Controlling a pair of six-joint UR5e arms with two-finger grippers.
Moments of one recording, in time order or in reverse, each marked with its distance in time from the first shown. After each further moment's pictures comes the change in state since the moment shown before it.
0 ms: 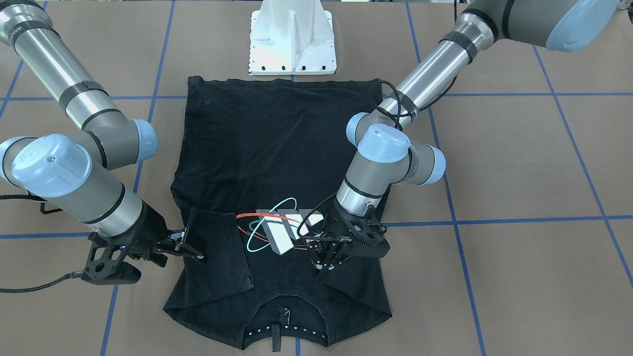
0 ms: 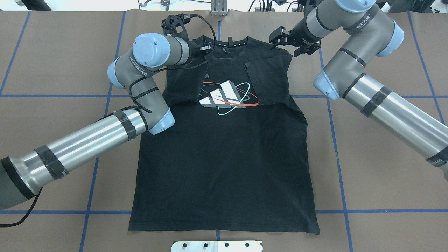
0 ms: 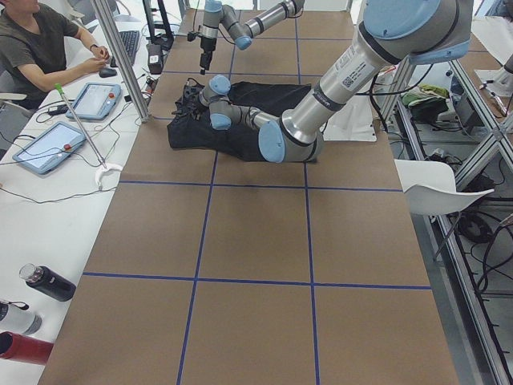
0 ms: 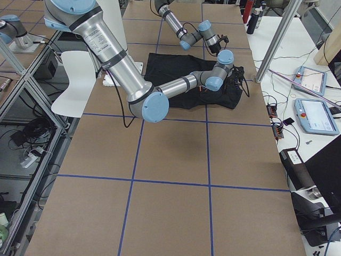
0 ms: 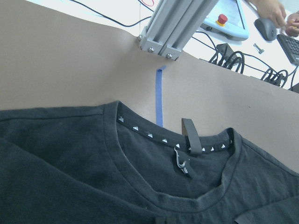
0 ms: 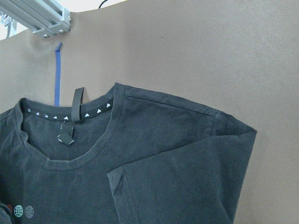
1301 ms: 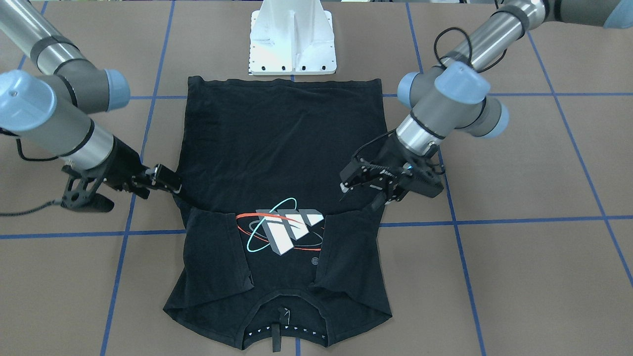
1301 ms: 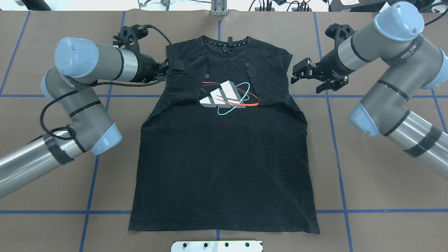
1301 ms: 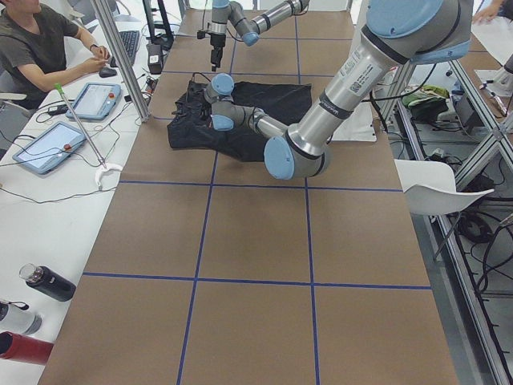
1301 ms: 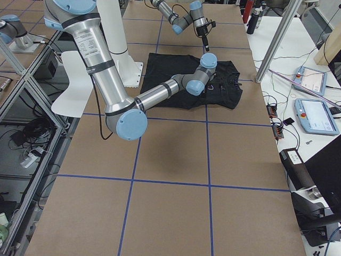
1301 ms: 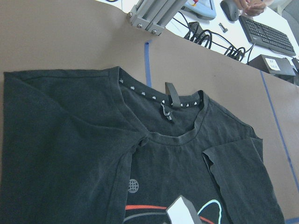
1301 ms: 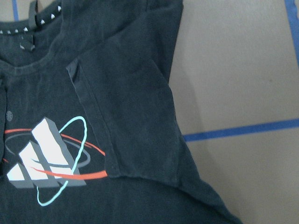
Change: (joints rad) left arm -0.043 0.423 -0.630 0.147 -0.297 -0.020; right arm -0.050 -0.332 0.458 -0.183 0.119 0.110
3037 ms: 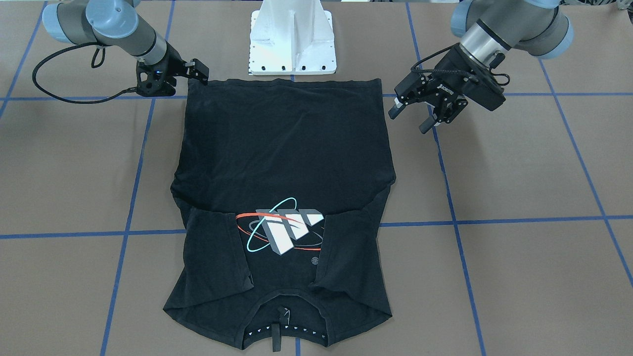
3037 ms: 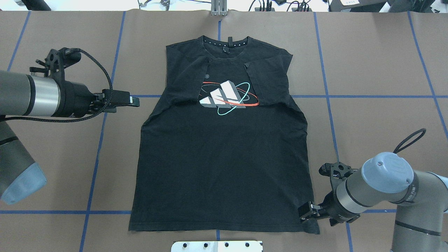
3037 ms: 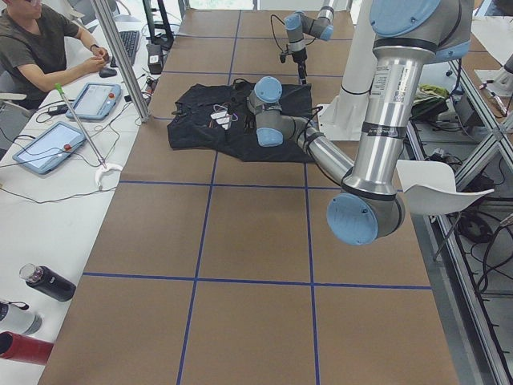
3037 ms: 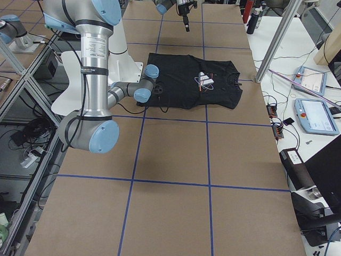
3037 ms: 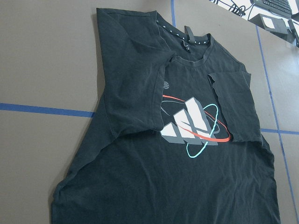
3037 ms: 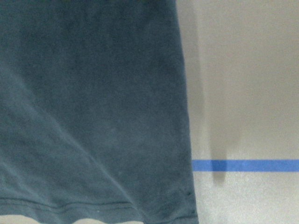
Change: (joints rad) left arm -0.004 0.337 -0.438 0.085 -0.087 -0.009; right arm -0.569 -0.407 0.343 -0.014 -0.139 0.179
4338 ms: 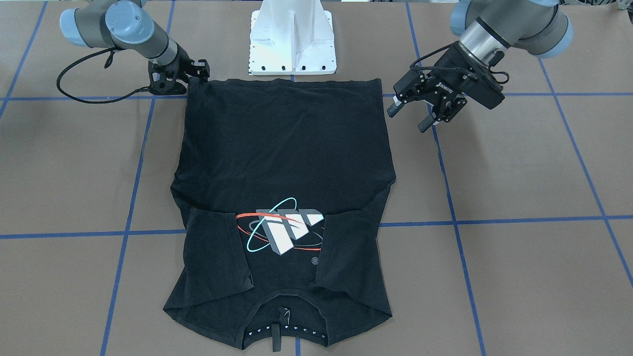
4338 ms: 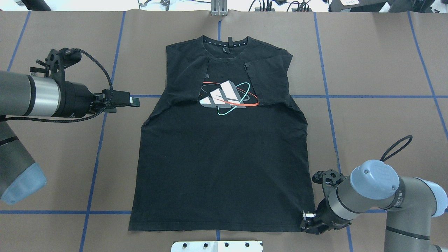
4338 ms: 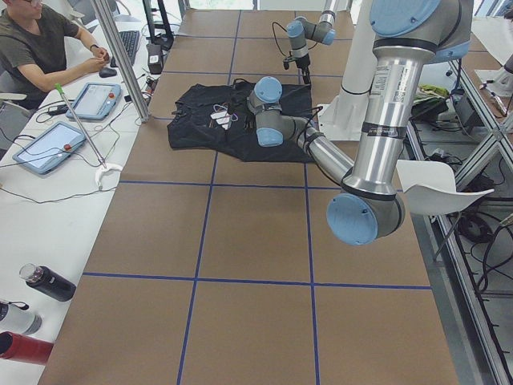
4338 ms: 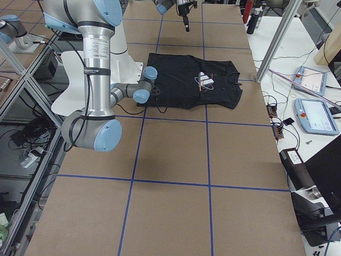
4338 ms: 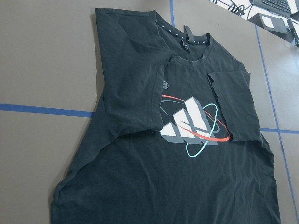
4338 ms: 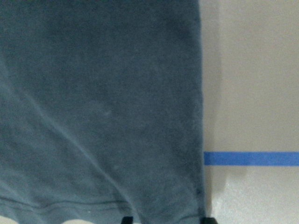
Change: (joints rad) left arm 0.000 0.001 0.002 0.000 0.000 0.005; right arm -0.030 0.026 -0.040 -0.002 0.000 0.002
